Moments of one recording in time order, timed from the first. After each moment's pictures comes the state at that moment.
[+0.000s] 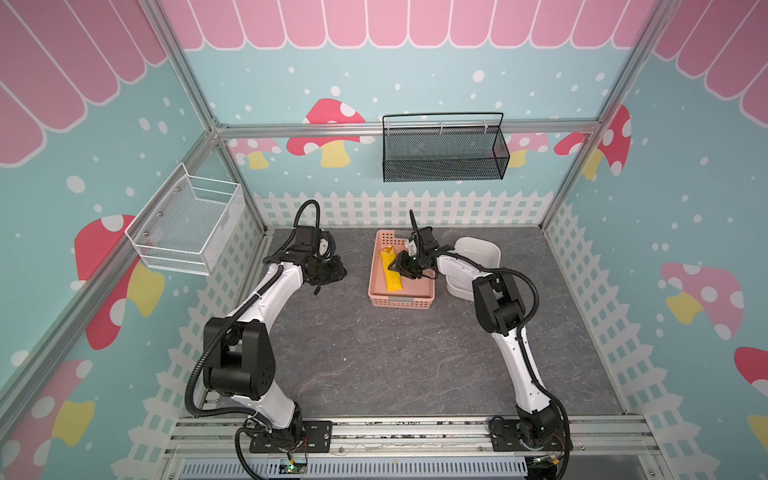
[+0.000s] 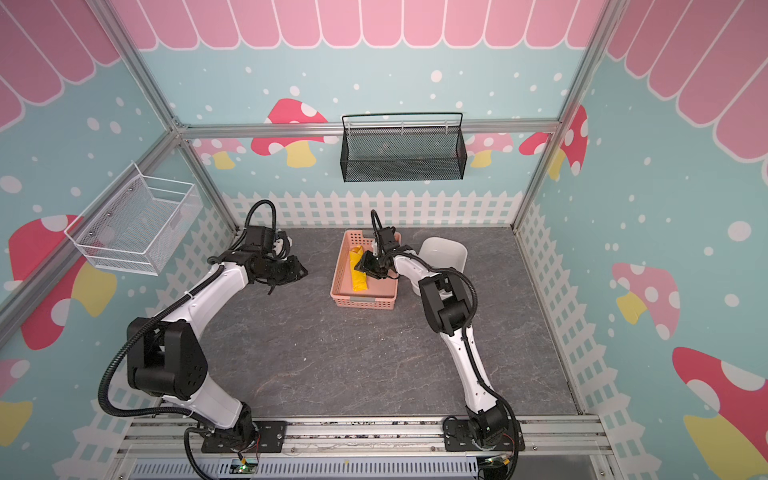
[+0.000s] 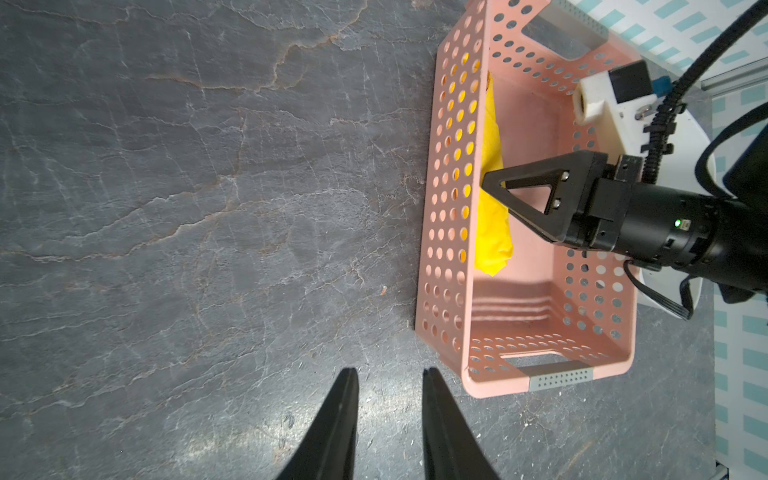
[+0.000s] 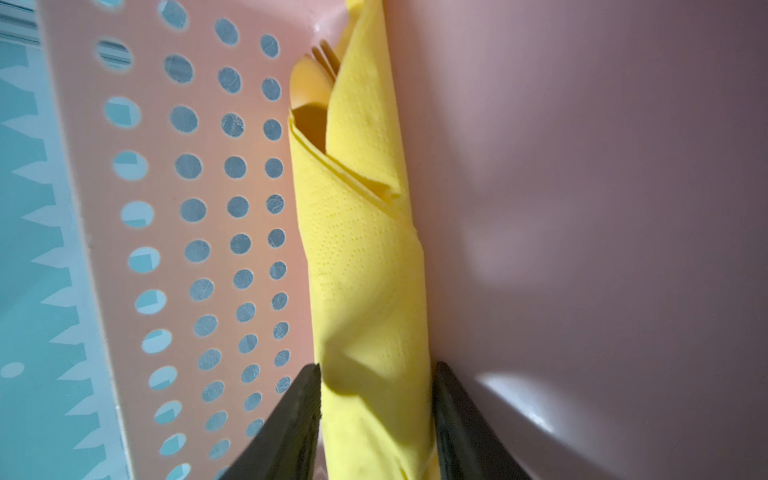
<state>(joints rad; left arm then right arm) -0.10 1.64 1.32 -0.67 0.31 -0.33 0.47 2.46 1.99 -0.42 -0.46 0.73</state>
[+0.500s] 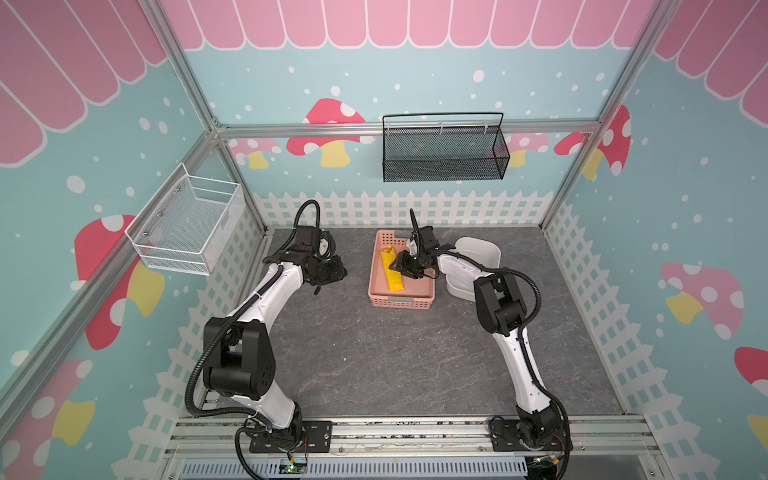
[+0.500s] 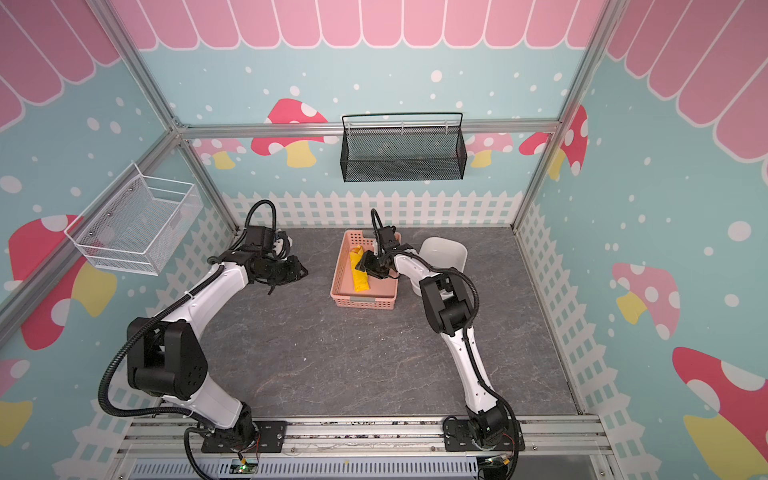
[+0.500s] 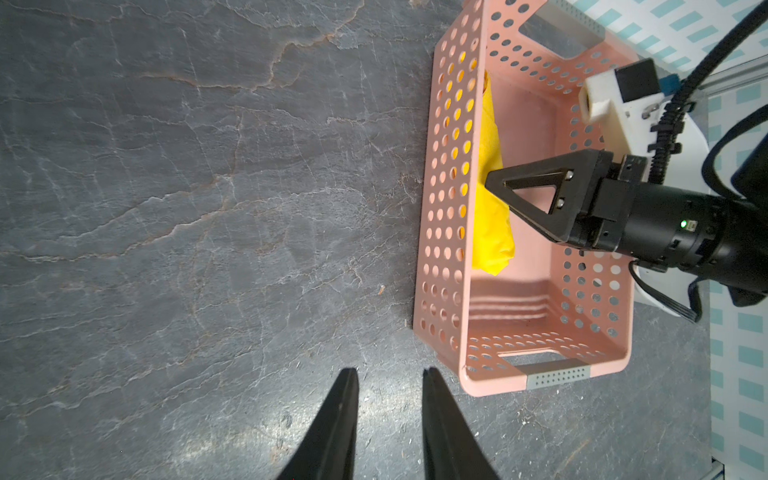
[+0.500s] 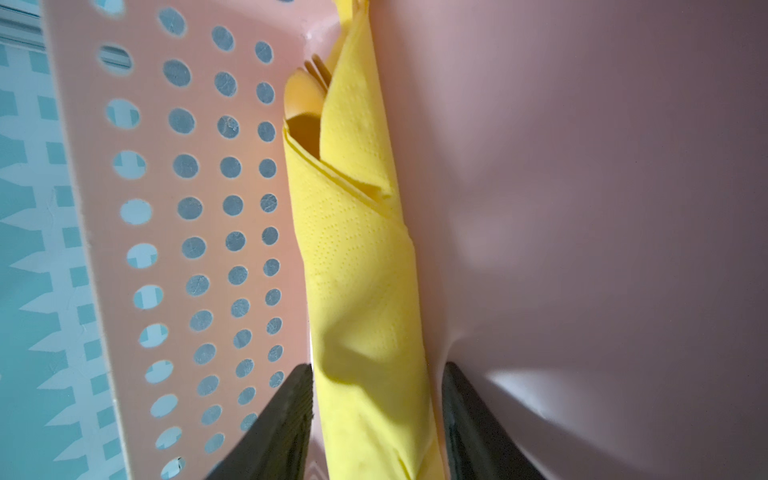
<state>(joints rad) -0.10 1.64 1.32 -0.67 0.32 -0.33 0.47 2.45 1.99 -0.45 -0.43 0.72</state>
